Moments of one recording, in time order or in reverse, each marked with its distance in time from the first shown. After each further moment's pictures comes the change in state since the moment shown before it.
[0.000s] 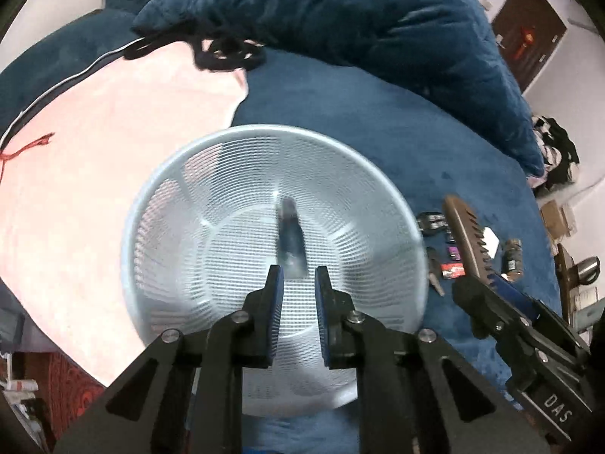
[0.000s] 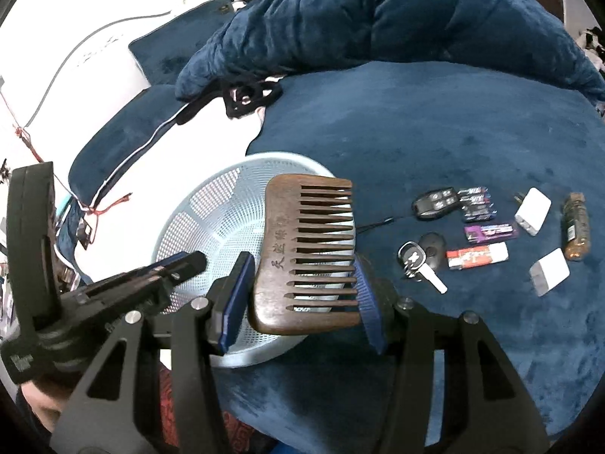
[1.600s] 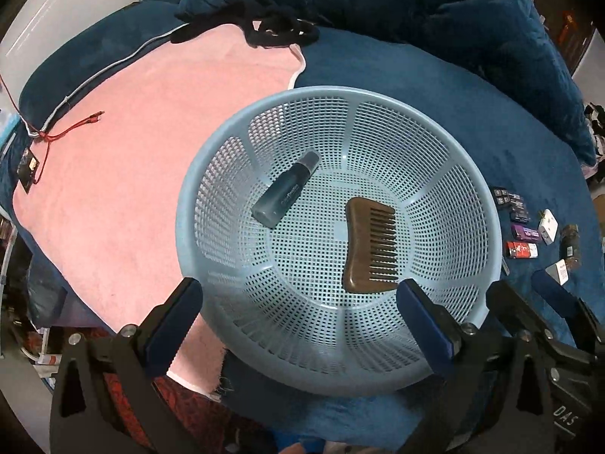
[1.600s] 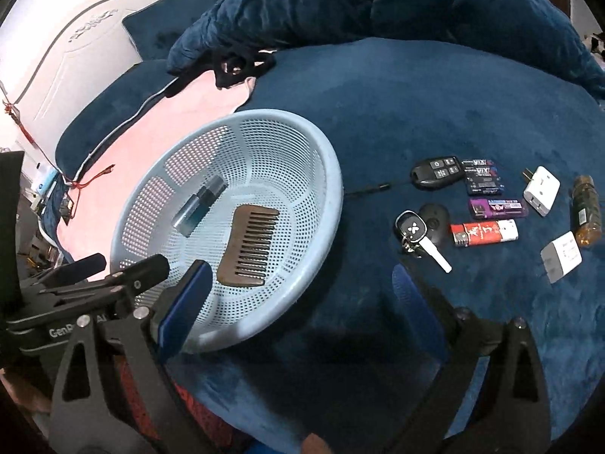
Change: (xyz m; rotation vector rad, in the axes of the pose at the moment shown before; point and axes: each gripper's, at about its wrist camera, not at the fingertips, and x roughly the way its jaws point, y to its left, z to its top) left arm 0.008 0.010 -0.021 -0.006 0.056 0.226; right arm 0.022 -0.005 -0.022 -0.025 0.057 -0.039
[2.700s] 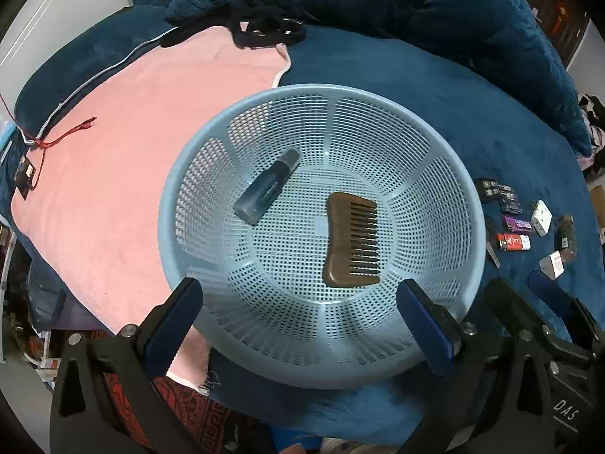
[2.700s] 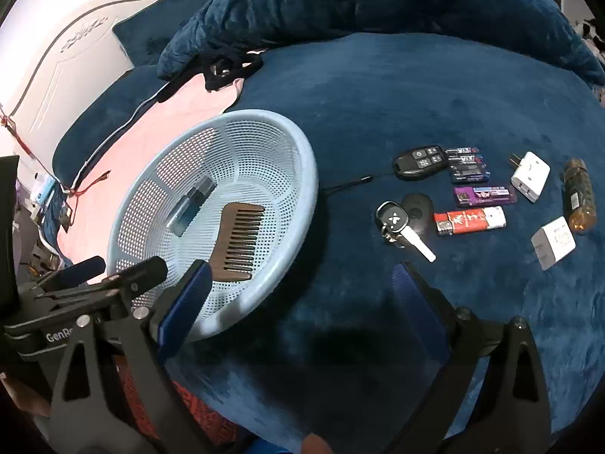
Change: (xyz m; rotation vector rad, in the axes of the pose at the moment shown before) left arm -0.005 -0.019 -0.004 0.029 0.003 -0.004; right arm -0.007 -0.016 -0.002 0.044 0.005 0.000
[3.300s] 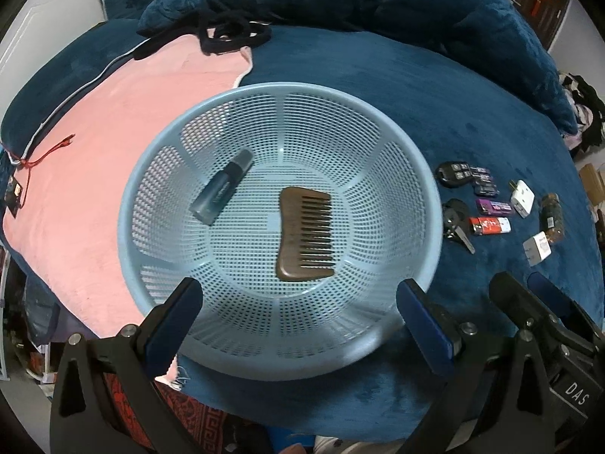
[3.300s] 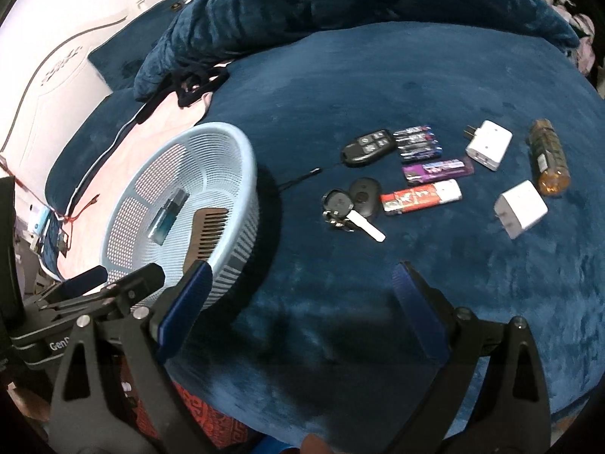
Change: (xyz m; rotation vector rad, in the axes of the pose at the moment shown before) left arm -0.003 -0.041 -0.005 0.074 0.002 -0.033; right arm -0.021 -0.046 -0.013 0.119 -0.010 -0.020
